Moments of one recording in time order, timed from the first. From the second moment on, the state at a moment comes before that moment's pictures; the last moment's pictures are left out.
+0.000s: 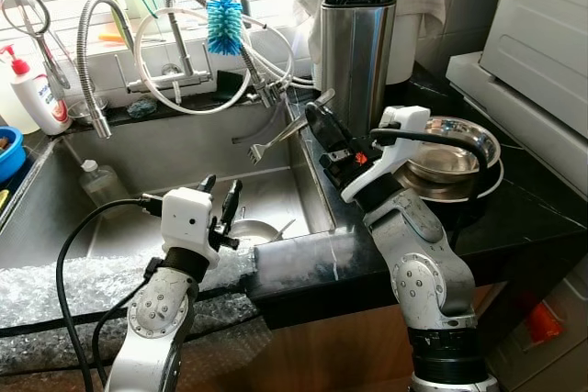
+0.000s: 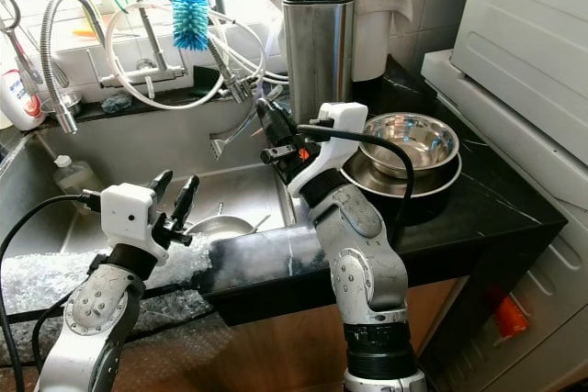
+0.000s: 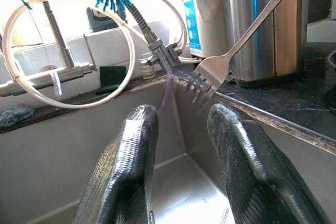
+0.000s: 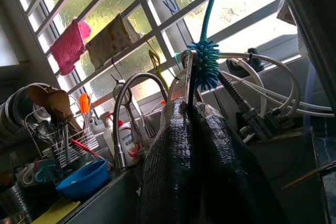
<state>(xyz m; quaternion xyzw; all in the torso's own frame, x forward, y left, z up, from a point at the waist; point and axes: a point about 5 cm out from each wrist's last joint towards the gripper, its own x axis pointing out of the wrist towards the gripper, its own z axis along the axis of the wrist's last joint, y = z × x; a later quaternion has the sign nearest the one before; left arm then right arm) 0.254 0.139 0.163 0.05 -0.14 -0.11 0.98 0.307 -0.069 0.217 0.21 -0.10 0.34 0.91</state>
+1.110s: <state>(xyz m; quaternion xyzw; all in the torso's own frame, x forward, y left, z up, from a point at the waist) 0.253 0.129 0.166 0.12 -0.15 -0.15 0.97 0.308 -0.067 0.212 0.27 -0.09 0.35 0.89</state>
